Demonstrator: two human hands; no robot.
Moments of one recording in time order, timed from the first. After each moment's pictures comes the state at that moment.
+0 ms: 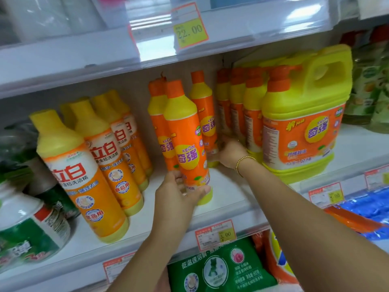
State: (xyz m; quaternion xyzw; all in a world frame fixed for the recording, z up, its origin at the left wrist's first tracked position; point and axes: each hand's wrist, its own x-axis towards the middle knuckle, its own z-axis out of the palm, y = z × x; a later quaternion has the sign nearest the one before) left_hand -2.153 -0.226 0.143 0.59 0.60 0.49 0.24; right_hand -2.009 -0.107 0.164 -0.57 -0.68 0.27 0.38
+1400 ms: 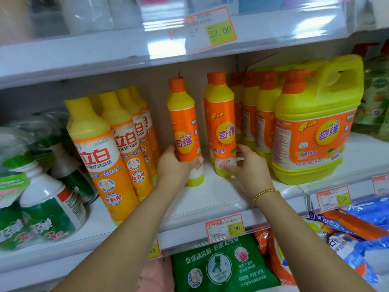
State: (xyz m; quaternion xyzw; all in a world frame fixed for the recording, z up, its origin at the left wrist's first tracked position) left_hand -2.181 -0.175 0.167 0.56 0.62 0.51 0.21; right_hand -2.009 -0.159 0.132 -0.55 -0.65 0.16 0.50
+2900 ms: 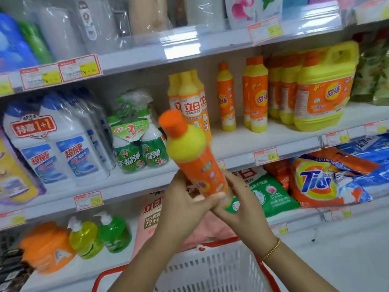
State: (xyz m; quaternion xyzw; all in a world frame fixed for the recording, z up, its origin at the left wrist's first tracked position) left_hand -2.299 -0.462 0.130 0.61 0.52 0.54 0.27; right_hand -2.163 -0.432 0.067 -0.34 -0.71 0.22 0.57
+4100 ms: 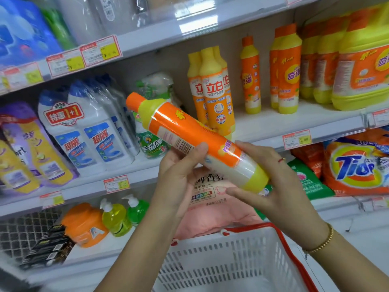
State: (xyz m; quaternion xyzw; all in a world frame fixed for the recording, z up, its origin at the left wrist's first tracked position) left_hand -2.331 -0.465 0.162 0.46 0.34 0.65 0.50; right_hand -2.157 -0.456 0.112 -0.30 -0.76 0.15 0.55
